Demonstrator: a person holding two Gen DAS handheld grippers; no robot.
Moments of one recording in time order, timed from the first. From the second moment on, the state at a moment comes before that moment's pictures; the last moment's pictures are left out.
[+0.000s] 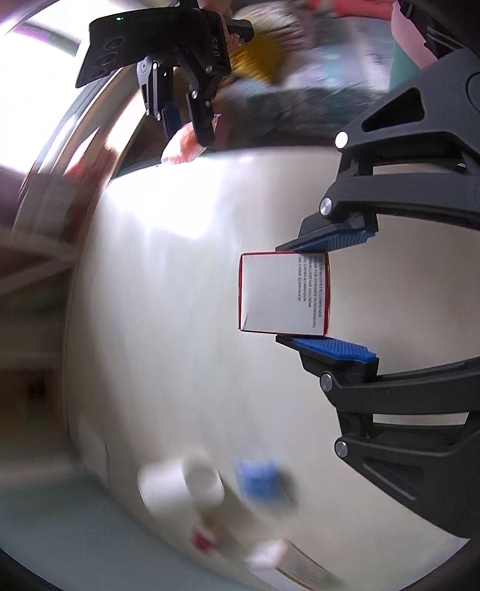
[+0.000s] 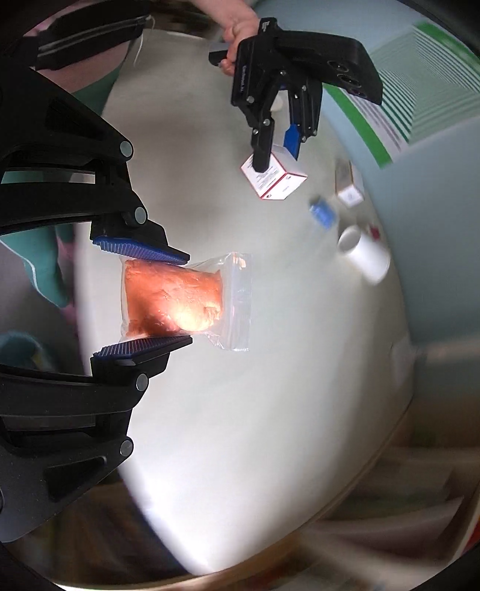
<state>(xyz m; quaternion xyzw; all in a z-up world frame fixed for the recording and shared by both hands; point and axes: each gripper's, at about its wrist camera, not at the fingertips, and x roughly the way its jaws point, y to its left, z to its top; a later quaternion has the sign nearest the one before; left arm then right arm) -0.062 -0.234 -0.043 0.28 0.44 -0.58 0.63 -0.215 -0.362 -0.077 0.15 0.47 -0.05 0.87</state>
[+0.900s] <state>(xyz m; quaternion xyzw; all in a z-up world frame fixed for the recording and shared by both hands) -0.436 -0.393 -0.176 0.44 0.43 -0.70 0.36 -0.589 -0.393 -0.209 0.41 0.45 -0.24 0.76</state>
